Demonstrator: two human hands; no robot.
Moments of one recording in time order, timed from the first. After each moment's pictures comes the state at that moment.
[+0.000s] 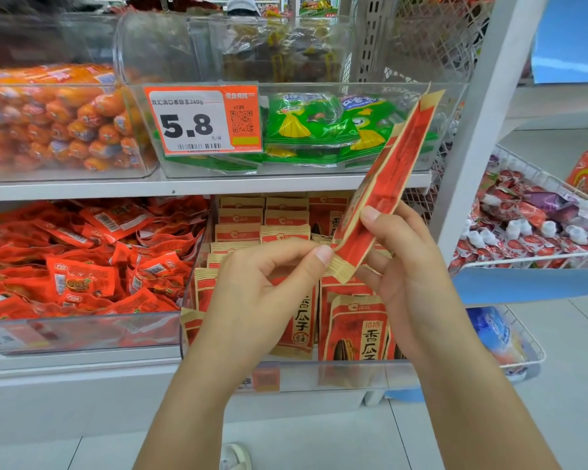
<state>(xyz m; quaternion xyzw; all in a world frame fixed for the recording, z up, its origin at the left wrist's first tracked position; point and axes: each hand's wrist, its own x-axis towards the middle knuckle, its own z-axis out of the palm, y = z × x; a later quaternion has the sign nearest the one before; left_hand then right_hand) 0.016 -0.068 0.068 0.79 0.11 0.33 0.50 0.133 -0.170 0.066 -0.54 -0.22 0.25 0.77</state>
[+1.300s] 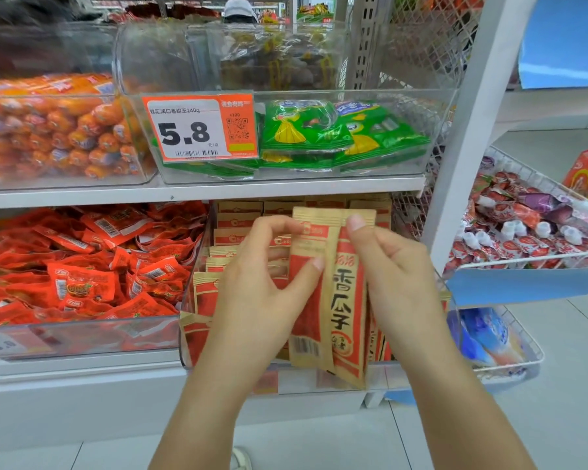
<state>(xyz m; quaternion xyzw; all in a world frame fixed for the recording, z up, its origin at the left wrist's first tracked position) 0.026 -0.070 0.056 0.78 0.21 0.36 0.47 0.123 -0.171 0.066 -0.66 -0.30 0.13 0.68</state>
